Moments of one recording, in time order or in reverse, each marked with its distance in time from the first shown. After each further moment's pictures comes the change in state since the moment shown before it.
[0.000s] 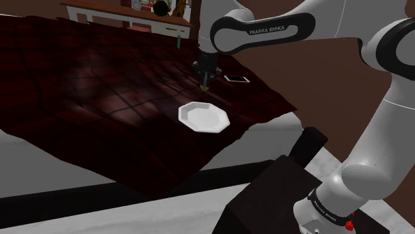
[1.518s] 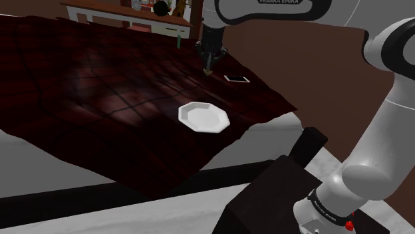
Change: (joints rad) arm 0.015 -0.018 0.012 0.184 0.025 -0.195 -0.049
